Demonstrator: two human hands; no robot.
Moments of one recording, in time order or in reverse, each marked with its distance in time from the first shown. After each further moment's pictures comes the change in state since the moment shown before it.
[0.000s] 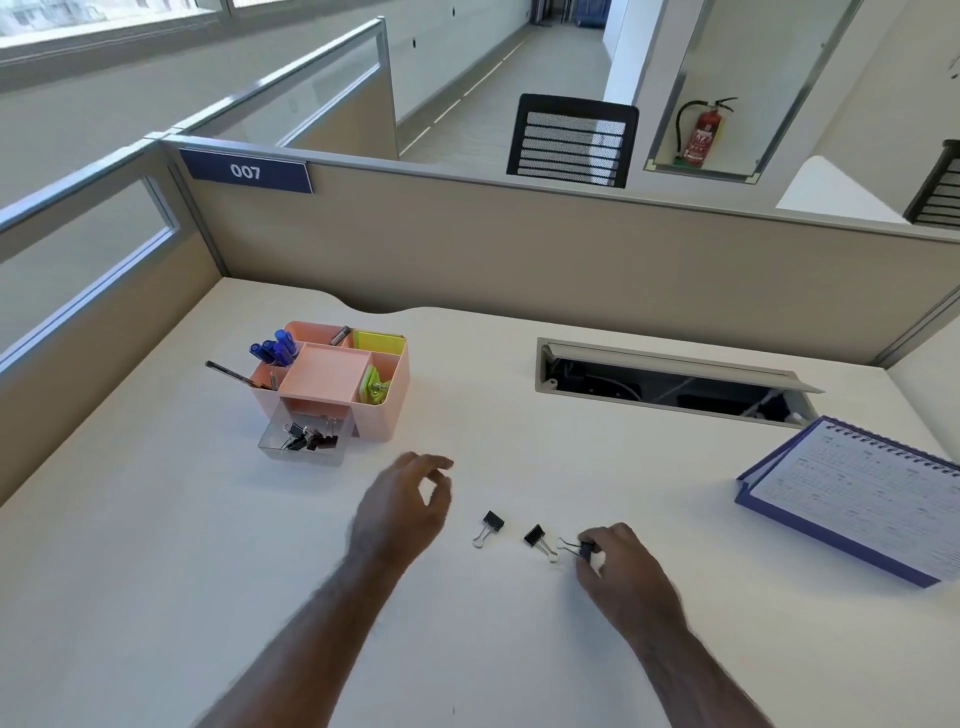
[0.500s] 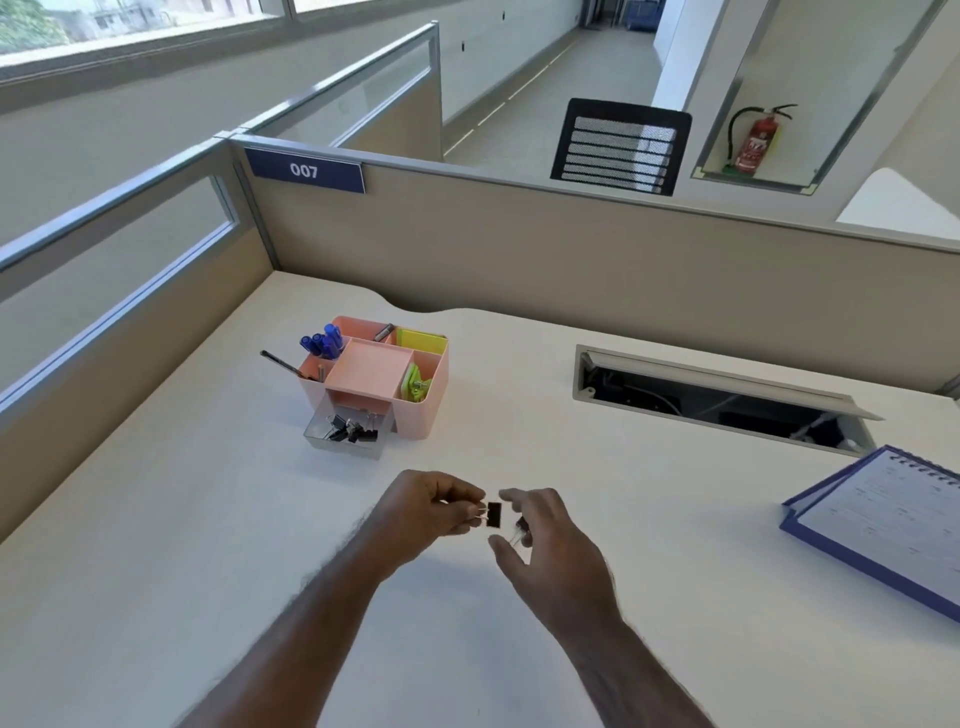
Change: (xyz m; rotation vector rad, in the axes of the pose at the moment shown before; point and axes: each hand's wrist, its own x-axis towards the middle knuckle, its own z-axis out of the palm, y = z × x) left_hand -0.007 0.001 -0.038 -0.628 -0.343 -0.360; right_hand -0.019 -0.117 0.004 0.158 0.024 -0.399
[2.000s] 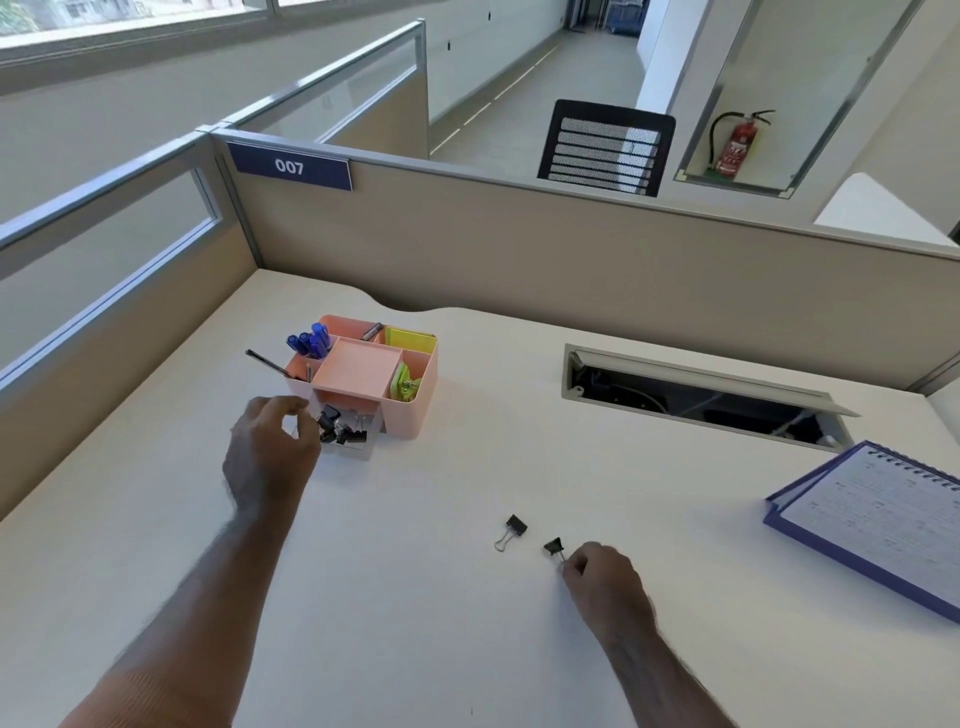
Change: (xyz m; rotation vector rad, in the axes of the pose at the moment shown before) left_hand 0.044 -0.021 -0.115 0.673 1.023 0.328; right_hand -0.006 0.084 0.013 -0.150 -0.115 0.593
